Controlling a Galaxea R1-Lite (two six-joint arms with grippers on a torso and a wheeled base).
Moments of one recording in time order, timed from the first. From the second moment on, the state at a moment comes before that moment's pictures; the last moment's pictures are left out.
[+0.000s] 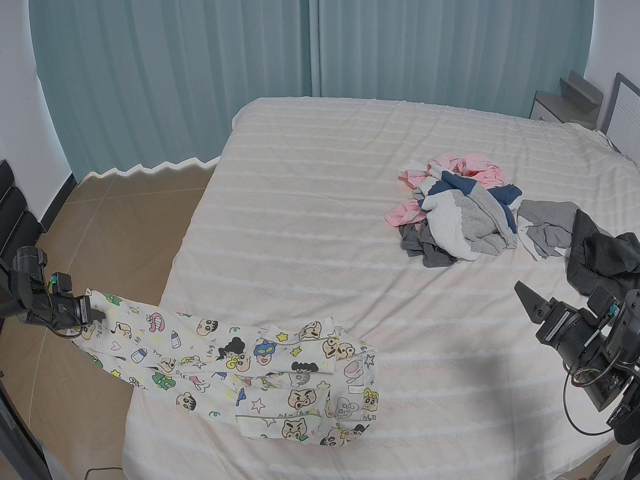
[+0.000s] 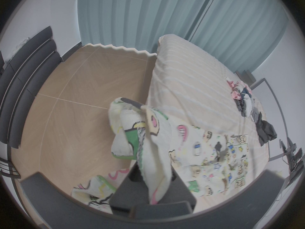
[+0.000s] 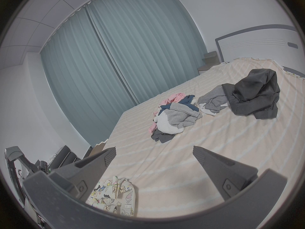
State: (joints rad) left arm 0.52 2.03 -0.92 -0.18 -0.53 0.17; right arm 0.42 1.55 -0.02 -1.41 -0.35 0.50
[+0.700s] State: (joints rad) left arm -0.23 1.78 -0.79 -0.21 -0.15 -0.27; right arm 0.42 1.55 -0.02 -1.41 -0.35 0.50
